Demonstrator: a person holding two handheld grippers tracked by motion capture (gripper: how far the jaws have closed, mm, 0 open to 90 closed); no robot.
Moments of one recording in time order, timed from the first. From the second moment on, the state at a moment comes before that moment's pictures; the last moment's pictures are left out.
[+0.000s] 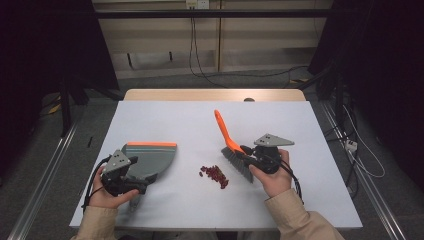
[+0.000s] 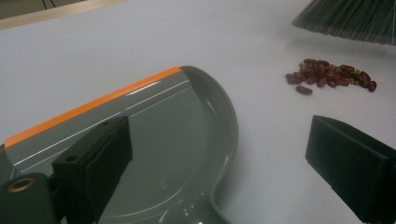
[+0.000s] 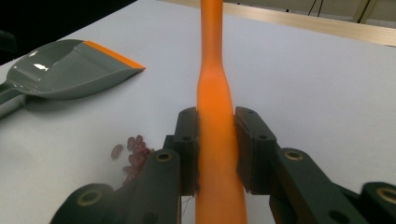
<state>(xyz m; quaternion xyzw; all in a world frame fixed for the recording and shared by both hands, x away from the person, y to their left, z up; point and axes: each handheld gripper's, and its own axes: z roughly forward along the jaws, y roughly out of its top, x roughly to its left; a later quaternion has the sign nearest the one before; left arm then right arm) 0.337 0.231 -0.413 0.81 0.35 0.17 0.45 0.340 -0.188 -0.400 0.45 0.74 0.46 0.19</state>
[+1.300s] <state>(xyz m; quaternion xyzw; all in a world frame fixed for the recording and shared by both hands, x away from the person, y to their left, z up) 0.331 0.259 -0.424 0.80 0.38 0.15 0.44 0.386 -0.134 -0.426 0.10 0.84 0.53 0.00</state>
